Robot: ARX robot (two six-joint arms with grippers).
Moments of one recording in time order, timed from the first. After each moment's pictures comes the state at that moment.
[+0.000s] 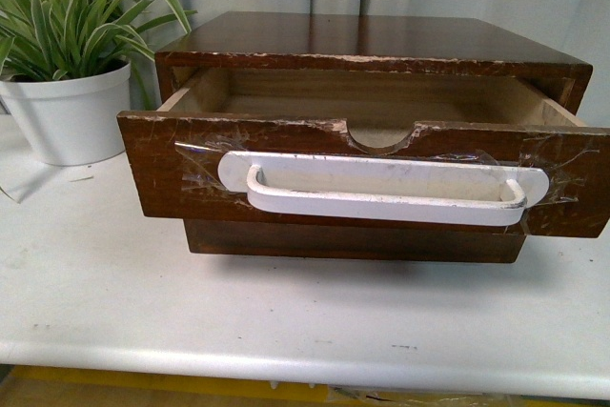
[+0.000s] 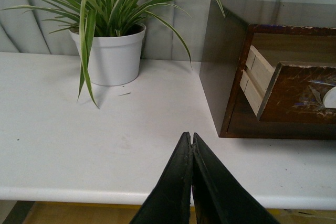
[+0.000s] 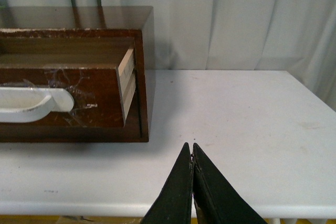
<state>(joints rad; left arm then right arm) 0.00 0.19 0.01 0.20 0.00 0.00 0.00 0.00 0.01 0.00 0.00 -0.01</state>
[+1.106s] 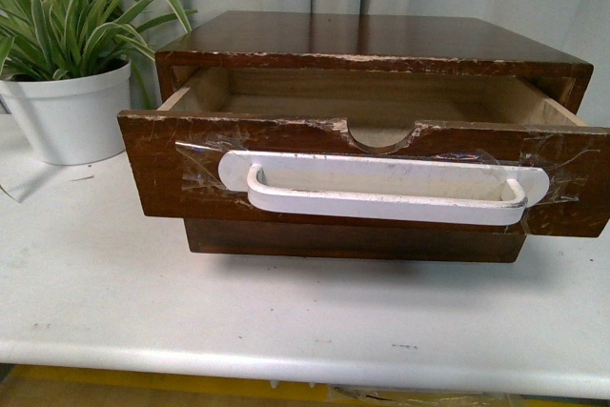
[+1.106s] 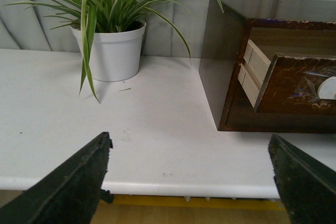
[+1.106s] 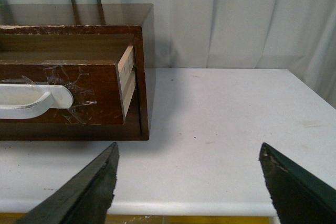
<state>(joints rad) 0.00 0.00 0.01 0.00 0.00 0.00 0.00 0.00 0.01 0.00 0.00 -0.01</state>
